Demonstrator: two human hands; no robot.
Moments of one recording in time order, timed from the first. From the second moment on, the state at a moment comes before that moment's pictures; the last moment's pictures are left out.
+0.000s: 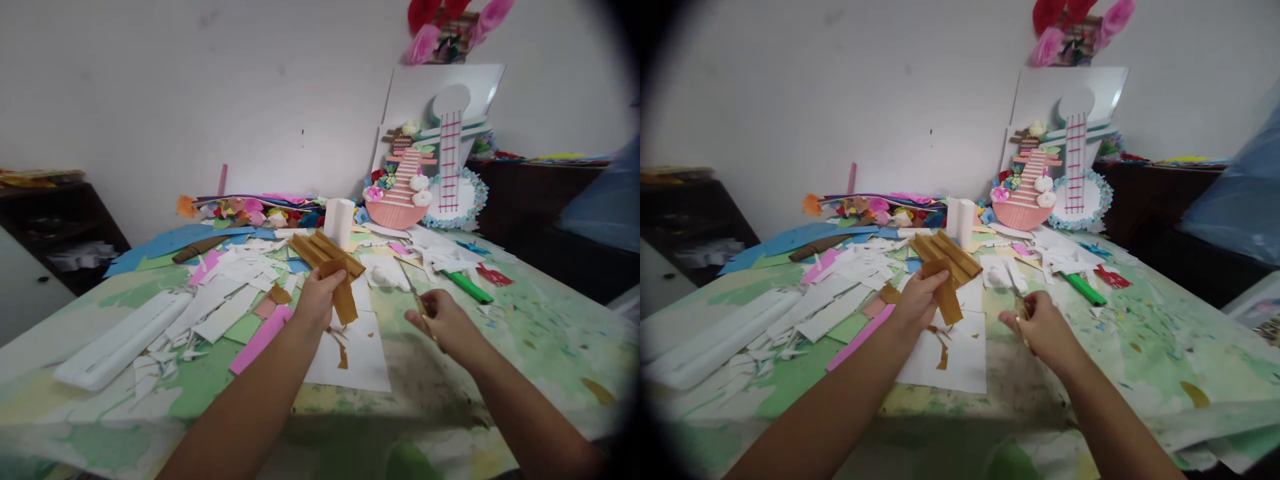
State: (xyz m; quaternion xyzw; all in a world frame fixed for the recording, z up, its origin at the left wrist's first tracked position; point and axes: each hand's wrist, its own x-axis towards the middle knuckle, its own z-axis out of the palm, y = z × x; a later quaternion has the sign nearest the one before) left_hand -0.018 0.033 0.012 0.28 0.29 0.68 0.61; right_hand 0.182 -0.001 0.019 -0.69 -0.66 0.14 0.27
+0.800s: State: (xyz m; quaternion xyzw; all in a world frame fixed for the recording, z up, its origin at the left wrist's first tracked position) left_hand -0.020 0.030 0.016 0.26 0.25 0.67 0.64; right_hand 0.109 0.025 -0.009 -0.45 -0.74 0.30 0.40
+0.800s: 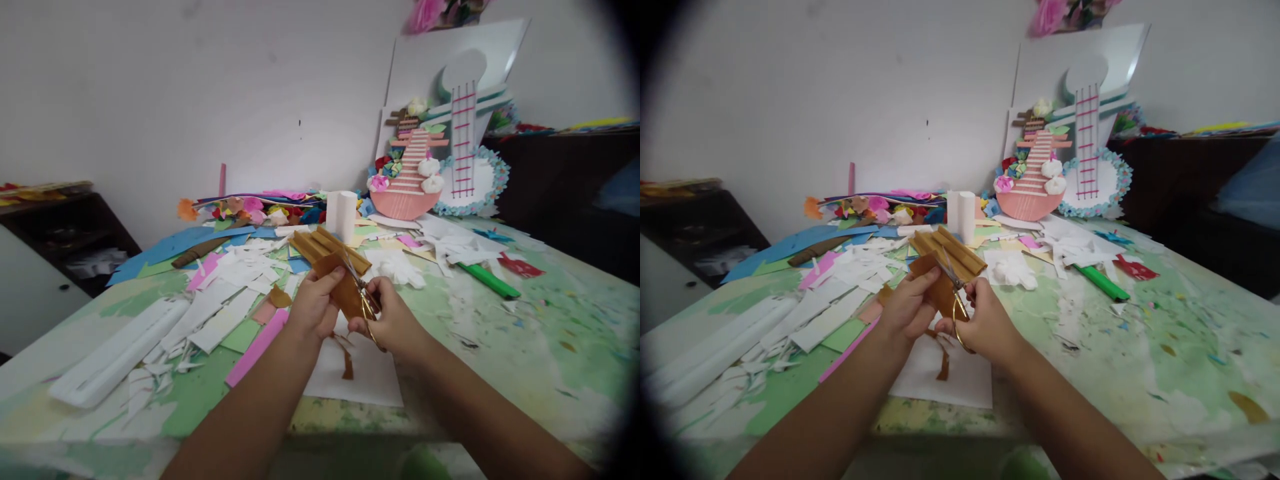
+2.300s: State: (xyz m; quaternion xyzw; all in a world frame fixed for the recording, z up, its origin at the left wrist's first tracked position) left_hand -0.008 0.015 0.019 0.27 0.24 0.70 0.62; right_hand 0.104 0.004 -0.008 -0.47 -0.75 0.23 0.41
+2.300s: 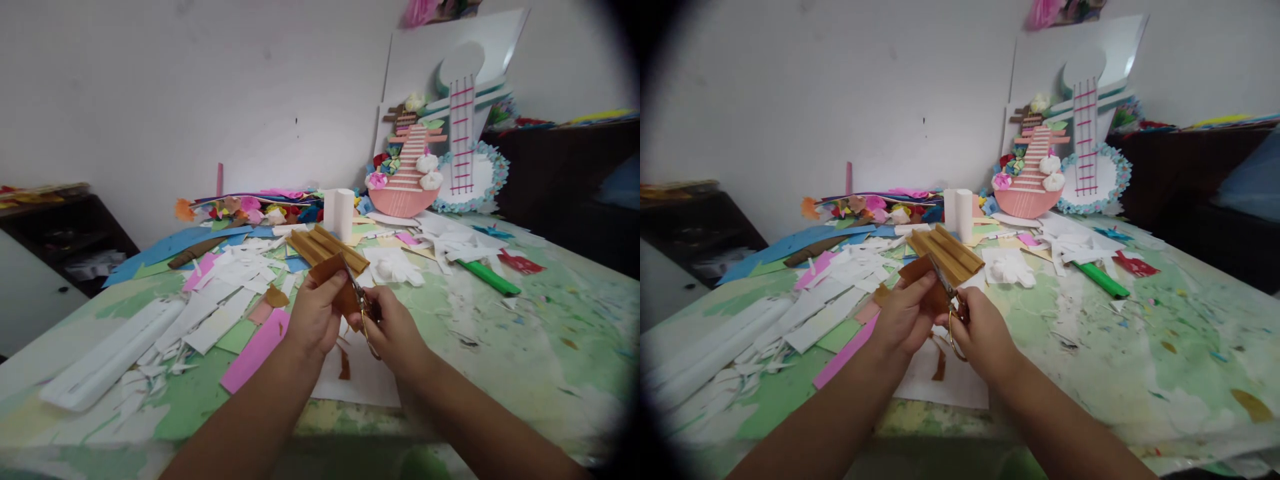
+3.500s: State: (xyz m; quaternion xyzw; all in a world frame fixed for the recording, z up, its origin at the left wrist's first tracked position) left_hand 0.003 0.008 0.017 0.34 0.24 0.54 0.73; right_hand 0.109 0.021 -0.007 -0.35 -0.53 0.45 0.63
